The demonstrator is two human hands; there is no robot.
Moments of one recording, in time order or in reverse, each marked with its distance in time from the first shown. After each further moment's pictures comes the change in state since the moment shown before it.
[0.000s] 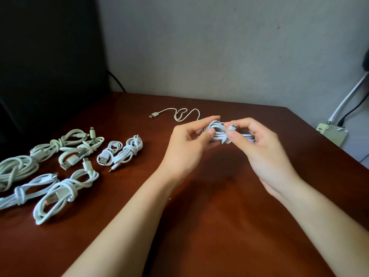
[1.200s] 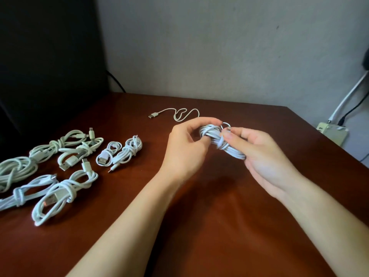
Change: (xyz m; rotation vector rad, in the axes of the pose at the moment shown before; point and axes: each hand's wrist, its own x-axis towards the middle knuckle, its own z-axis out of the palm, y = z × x) left_hand 0.000 -0.001 0.000 0.323 0.092 0.130; right_hand -0.002 -0.009 0.000 0.200 -0.137 0.290
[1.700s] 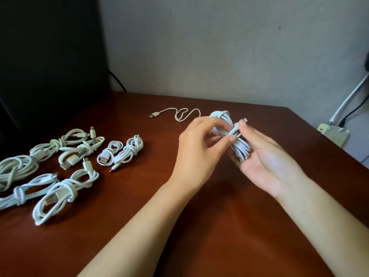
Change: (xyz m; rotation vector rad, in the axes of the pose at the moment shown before) left_hand -0.008 -0.002 0.013 0.081 0.017 0.208; right_hand 0.004 -0.003 0.006 0.597 0.173 0.193
